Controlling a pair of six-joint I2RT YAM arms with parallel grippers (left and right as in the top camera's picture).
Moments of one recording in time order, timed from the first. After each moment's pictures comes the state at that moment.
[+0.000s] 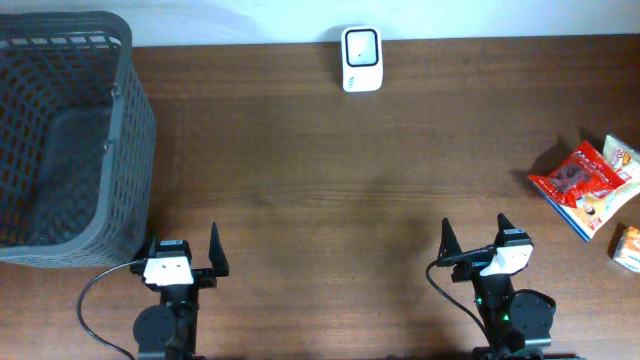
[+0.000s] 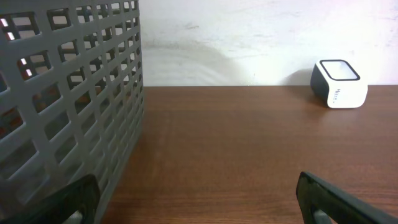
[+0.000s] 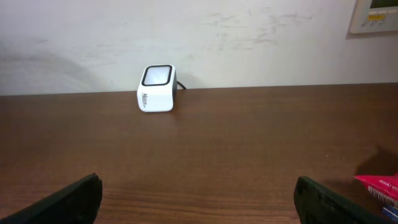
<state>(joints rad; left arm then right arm) -0.01 0.01 0.01 -0.08 -0.07 0.01 0.02 0.01 0.01 -0.07 -0.07 0.08</state>
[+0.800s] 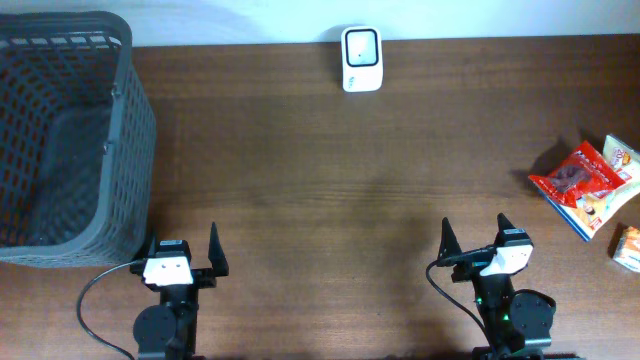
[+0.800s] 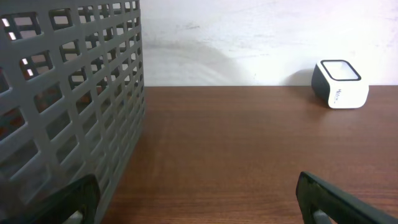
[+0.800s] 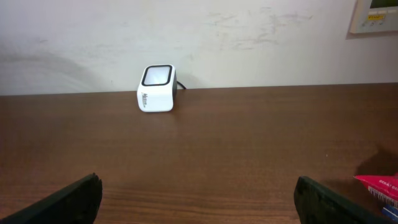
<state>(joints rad) -0.01 0.01 0.01 -0.08 -0.06 0.01 0.02 0.01 0.01 -0.07 -0.07 0.08</state>
